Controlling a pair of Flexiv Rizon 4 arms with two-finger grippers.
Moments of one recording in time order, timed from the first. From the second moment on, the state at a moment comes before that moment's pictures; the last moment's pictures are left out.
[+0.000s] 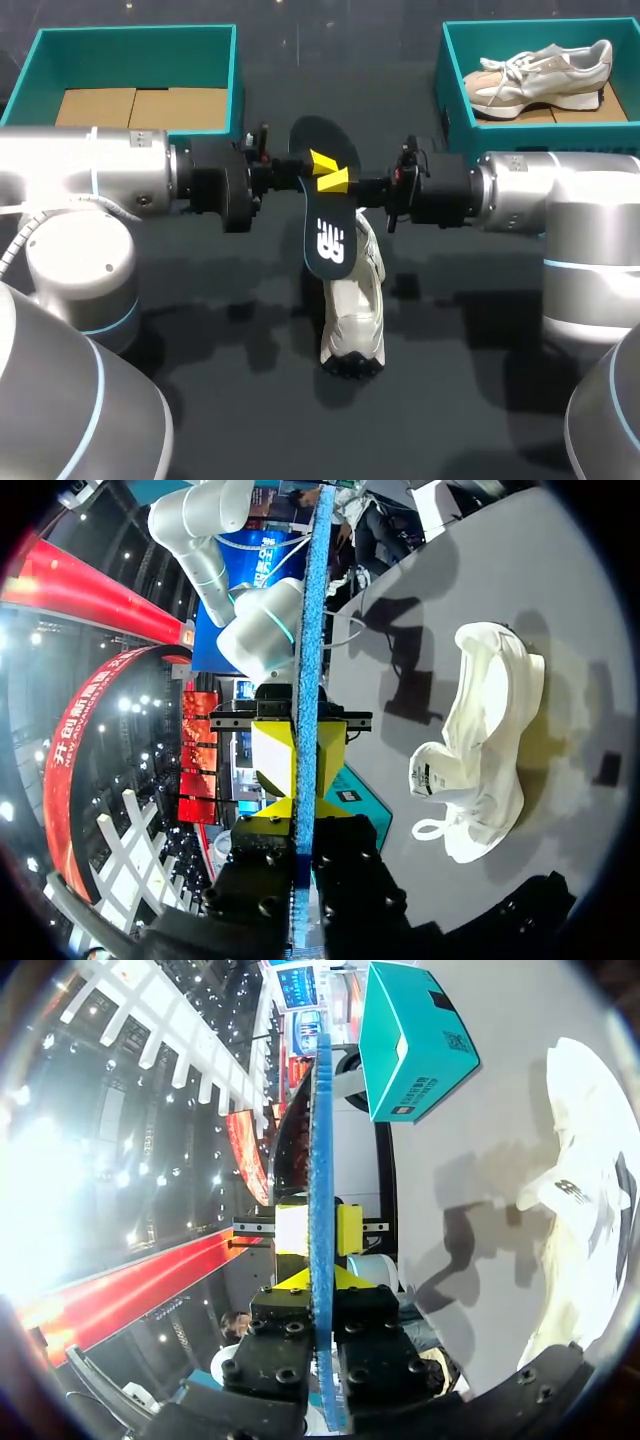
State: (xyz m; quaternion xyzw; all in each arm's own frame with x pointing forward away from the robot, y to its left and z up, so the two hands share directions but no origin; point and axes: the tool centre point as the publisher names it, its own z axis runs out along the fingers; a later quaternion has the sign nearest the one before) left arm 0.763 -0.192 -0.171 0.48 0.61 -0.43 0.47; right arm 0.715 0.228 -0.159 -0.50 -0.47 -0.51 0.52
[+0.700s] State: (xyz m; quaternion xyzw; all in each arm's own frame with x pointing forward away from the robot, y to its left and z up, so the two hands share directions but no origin) left arm 0.744 -0.161 -0.155 0.48 0.60 -0.43 0.47; right arm 0.712 0.184 -0.165 -0.51 -0.50 -0.52 0.47
